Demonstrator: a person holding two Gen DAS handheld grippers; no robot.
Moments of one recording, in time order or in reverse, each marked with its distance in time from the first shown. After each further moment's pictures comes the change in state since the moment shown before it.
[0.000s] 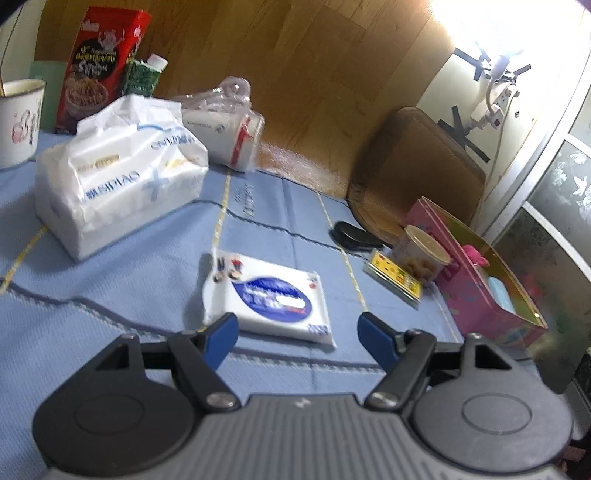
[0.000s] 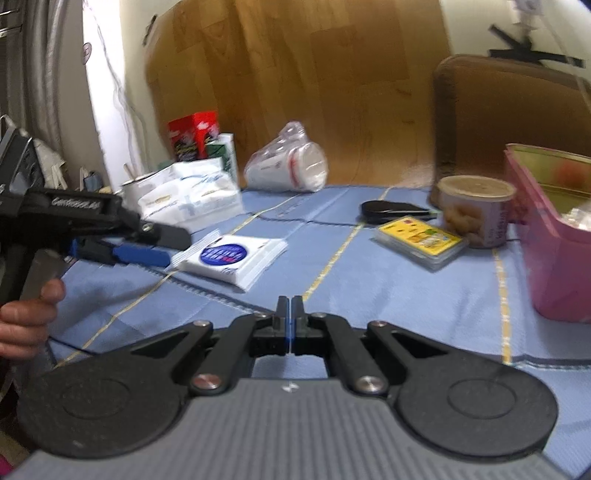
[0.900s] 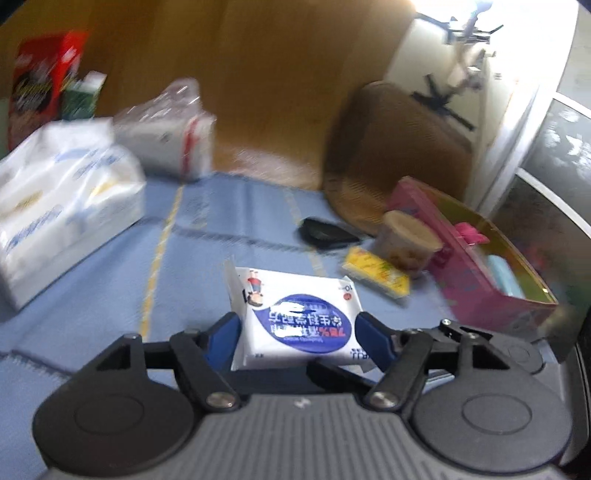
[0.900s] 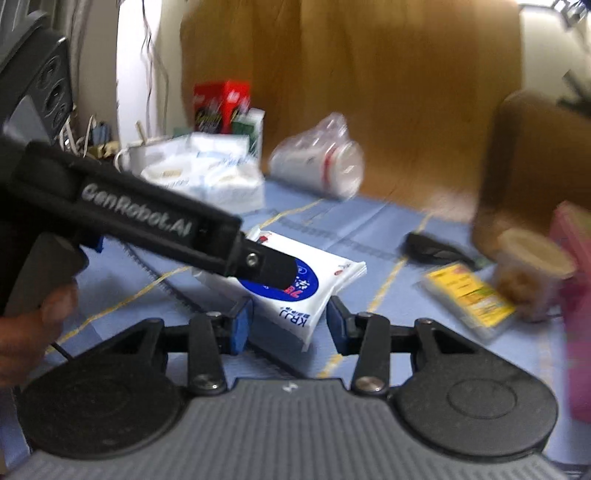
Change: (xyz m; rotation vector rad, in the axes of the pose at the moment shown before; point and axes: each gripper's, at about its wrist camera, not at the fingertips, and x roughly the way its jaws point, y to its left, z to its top) left arm 0.036 -0.052 0.010 0.148 0.022 -0.017; right arm 0.048 0.024 0.025 -0.207 0.008 -0.051
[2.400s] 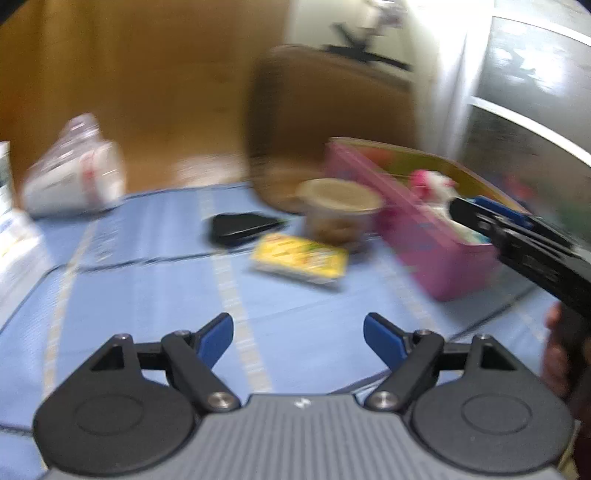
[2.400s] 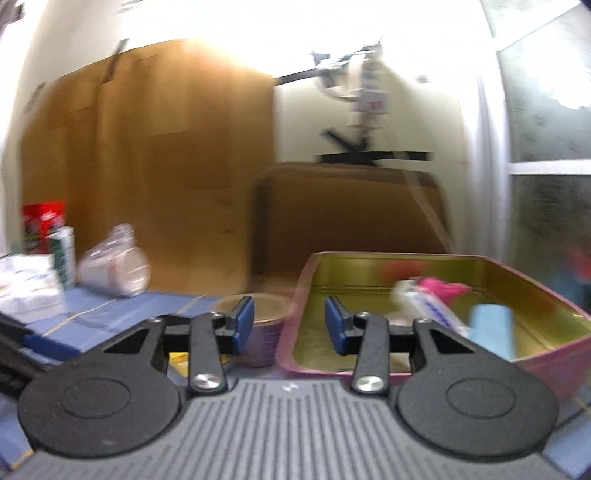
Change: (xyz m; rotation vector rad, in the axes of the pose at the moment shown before) left arm 0.044 -0.069 -0.008 0.218 0.054 0.033; right arm -0.090 -0.115 -0.021 0.175 -0.277 -0.446
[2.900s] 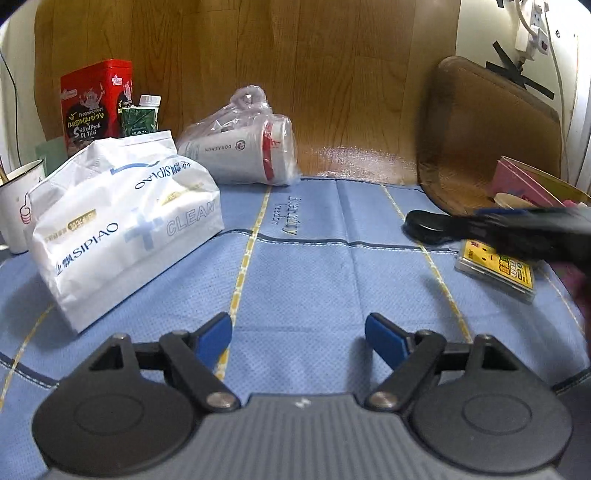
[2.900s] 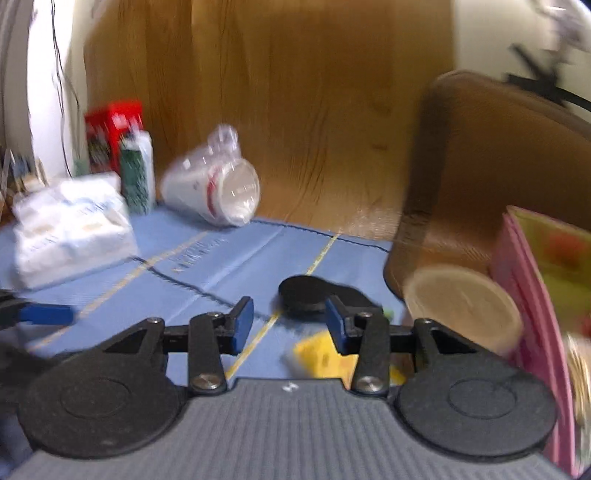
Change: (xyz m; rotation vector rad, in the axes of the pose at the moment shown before) left arm 0.003 0.082 -0.020 -0.160 -0.043 0.339; right arm 0.149 0.101 0.016 -0.143 0.355 0.291
